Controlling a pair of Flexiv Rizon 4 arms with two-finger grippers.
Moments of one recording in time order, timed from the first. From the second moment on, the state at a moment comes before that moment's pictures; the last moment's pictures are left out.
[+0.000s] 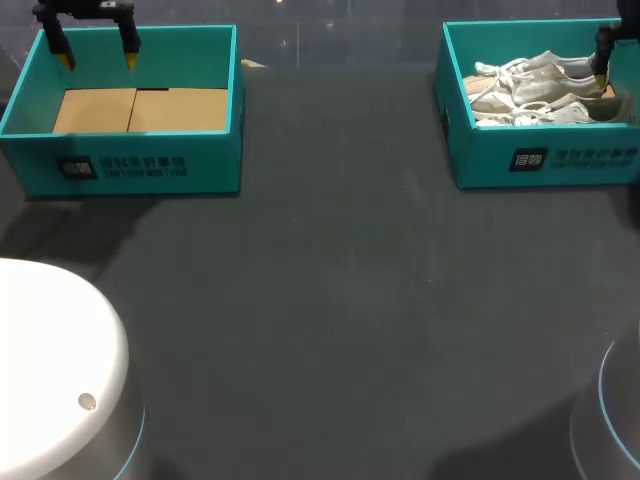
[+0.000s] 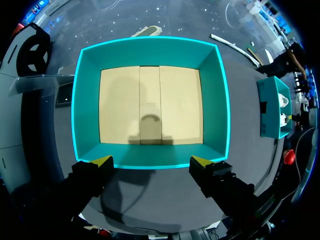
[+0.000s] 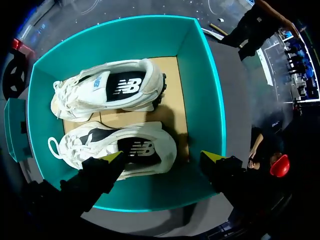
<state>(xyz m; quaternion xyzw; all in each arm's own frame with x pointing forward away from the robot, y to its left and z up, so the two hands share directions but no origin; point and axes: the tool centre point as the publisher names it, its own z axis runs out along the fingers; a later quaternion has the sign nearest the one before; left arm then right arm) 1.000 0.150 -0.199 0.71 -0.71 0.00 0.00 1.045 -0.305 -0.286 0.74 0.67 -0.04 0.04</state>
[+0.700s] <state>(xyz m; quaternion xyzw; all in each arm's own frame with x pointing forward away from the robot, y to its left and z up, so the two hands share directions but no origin) 1.000 0.150 -0.199 0.71 -0.71 0.00 0.00 1.036 -0.320 -0.321 0.74 0.67 -0.06 0.02</state>
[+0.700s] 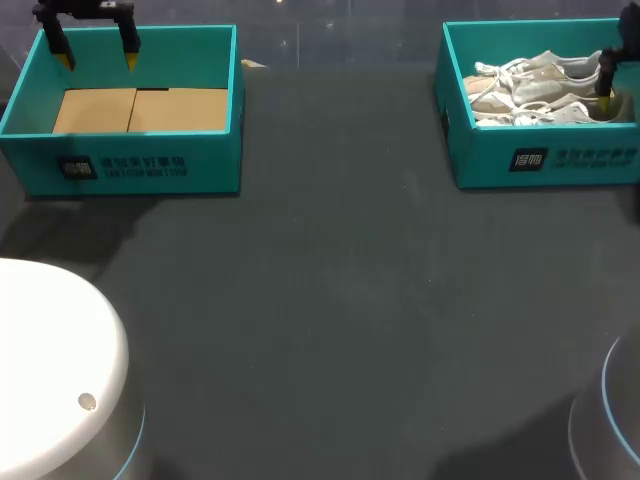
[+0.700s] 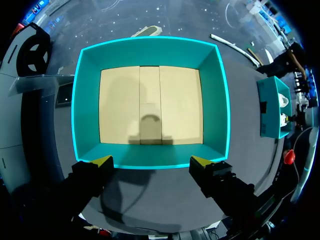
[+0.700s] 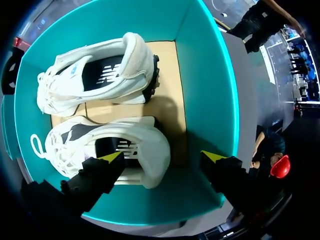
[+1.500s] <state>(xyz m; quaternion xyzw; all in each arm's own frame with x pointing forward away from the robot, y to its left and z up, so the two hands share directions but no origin) 1.000 0.150 -0.199 0.71 -0.71 0.00 0.00 1.032 -0.317 -0.354 0.72 0.69 -0.03 0.04</state>
